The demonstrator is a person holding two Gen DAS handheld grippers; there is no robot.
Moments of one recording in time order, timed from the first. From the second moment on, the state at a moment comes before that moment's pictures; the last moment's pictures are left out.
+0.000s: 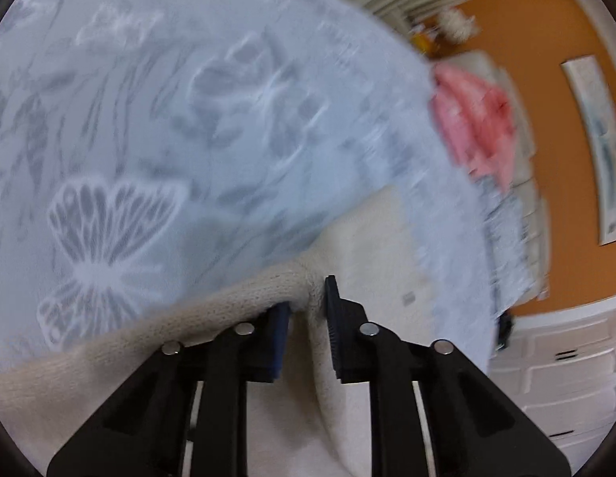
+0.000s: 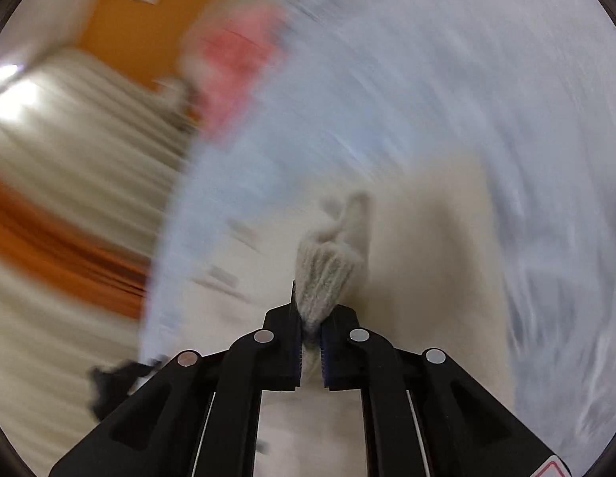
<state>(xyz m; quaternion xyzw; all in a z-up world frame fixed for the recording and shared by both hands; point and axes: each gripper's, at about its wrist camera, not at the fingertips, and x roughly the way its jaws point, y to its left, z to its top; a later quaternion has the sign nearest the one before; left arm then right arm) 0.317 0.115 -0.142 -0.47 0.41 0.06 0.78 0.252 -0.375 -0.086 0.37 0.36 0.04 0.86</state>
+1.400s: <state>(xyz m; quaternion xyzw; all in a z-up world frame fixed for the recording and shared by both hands) 0.186 0.149 -0.149 -0.30 0.50 0.06 0.81 0.030 -0.396 -0.167 0.43 0.50 -0.05 0.75</state>
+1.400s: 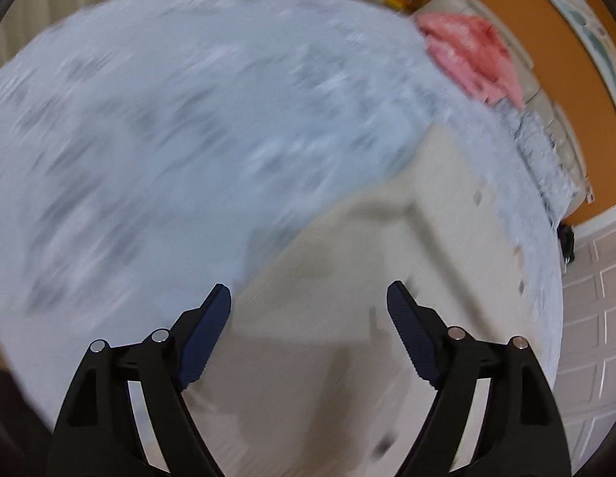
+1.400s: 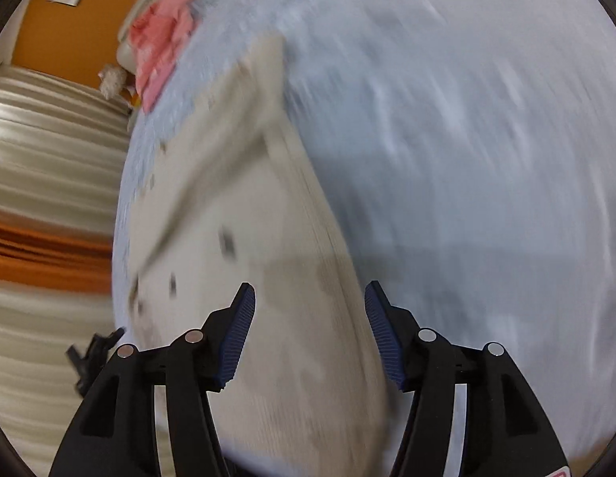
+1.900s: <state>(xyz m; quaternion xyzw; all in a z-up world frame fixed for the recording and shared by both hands) 0.094 0.133 -0.173 -0.32 0.58 0.04 0.75 -0.008 -0.306 -0.194 0.43 0.59 0.01 0.69</state>
